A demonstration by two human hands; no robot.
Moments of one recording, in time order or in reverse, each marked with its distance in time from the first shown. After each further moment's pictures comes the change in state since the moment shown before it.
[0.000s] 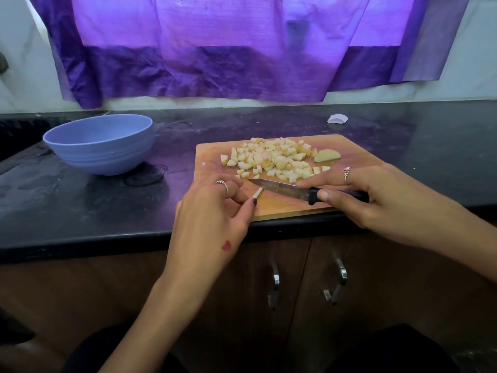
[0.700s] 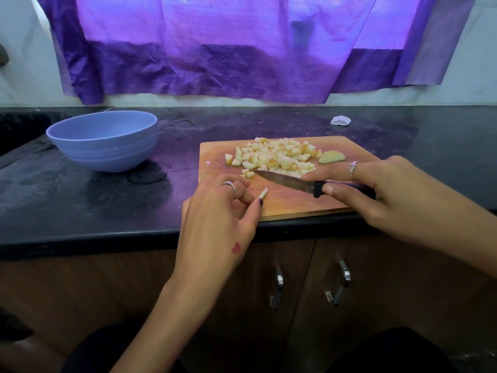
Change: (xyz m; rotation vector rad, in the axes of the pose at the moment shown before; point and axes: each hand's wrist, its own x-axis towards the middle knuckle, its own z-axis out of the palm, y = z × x) left_hand -0.001 -0.005 0.005 -0.031 0.027 0.015; right_hand 0.001 -0.010 -0.007 -0.034 0.111 -0.154
